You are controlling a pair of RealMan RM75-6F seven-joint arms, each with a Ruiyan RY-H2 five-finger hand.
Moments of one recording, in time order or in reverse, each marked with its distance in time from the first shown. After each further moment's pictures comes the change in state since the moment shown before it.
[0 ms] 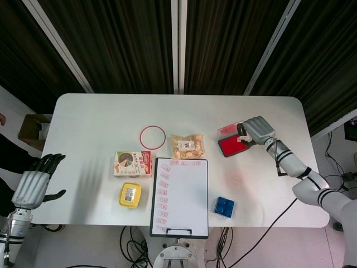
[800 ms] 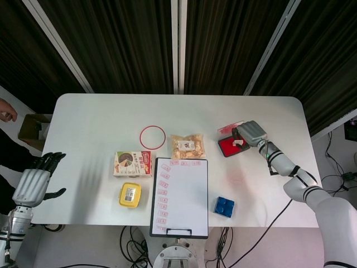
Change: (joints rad) left arm -0.012 0.009 -0.007 -0.011 -0.022 -0.024 0.017; right arm 0.032 -0.158 -0.062 0.222 -0.048 -0.051 0.159
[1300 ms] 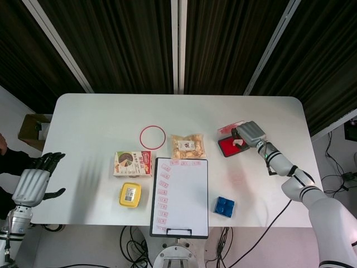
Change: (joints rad) left arm -0.001 -0.005 0.000 0.012 -0.004 -0.003 -0.009; right arm 0.002 -0.047 -0.025 0.073 -0.008 -0.023 0.021
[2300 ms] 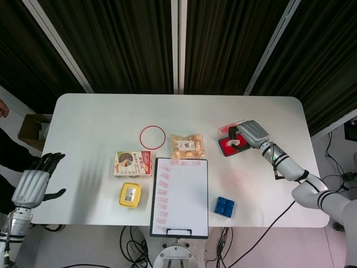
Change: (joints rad) left arm 0.010 0.000 0.003 -0.013 0.013 0.024 0.000; right arm -0.033 0.250 0.063 -0.417 0.034 0.176 0.011
